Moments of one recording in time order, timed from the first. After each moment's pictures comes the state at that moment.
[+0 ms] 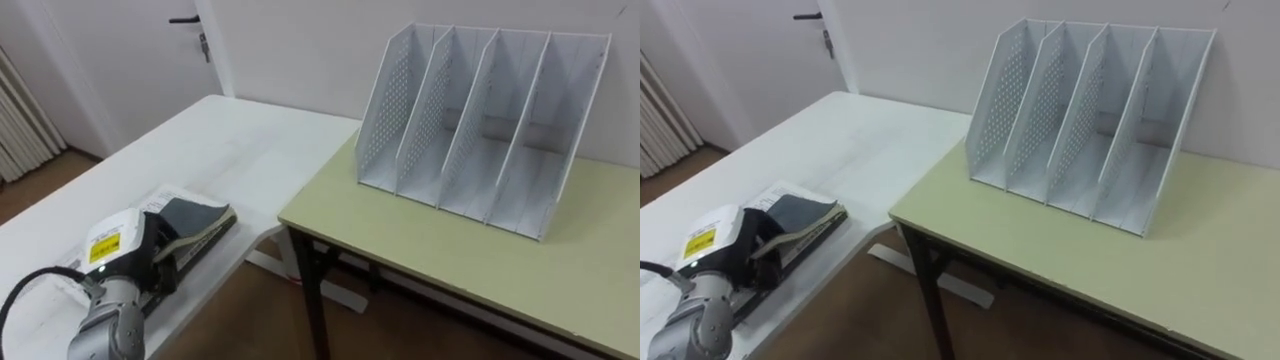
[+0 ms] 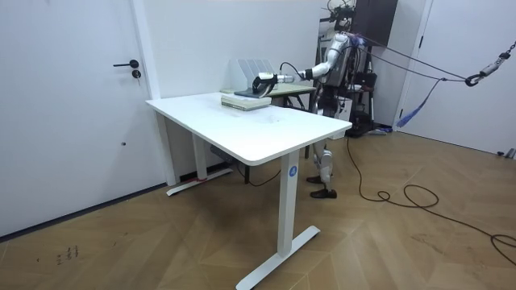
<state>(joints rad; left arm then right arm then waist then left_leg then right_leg) -0.24 0.32 0.00 0.55 0.88 0.15 0.19 0.05 -0.29 0.05 1.16 -0.28 0.15 0.00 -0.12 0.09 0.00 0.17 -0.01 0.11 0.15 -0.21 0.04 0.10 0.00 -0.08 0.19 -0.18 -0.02</state>
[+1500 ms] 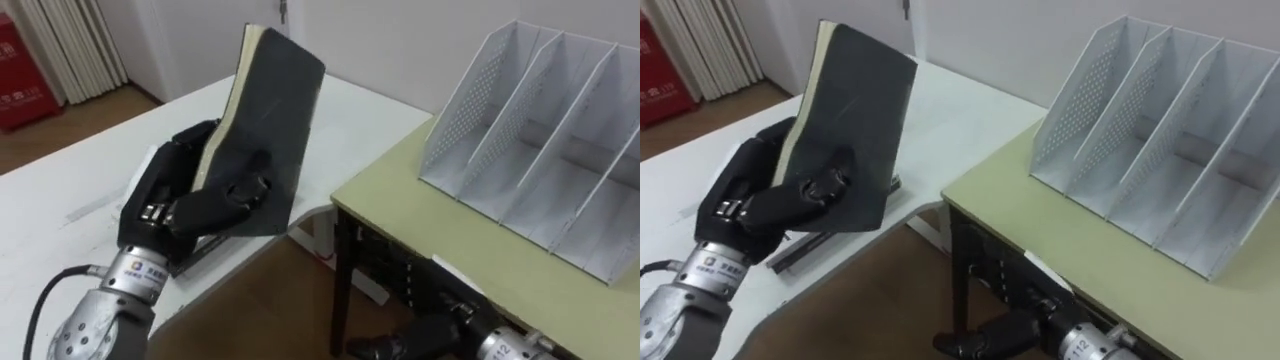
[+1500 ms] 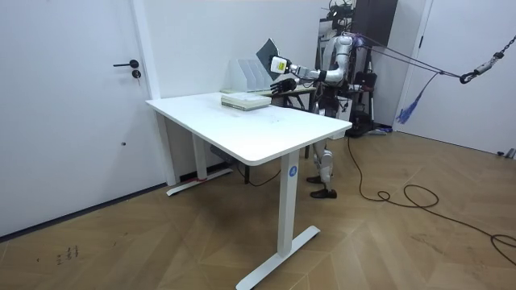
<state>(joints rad) -0.04 0.31 0.01 -0.10 -0.60 -0.05 -0.26 0.08 -0.31 0.08 0.13 0.32 -0.03 0.55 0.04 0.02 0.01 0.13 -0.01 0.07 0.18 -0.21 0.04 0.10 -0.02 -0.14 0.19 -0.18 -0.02</state>
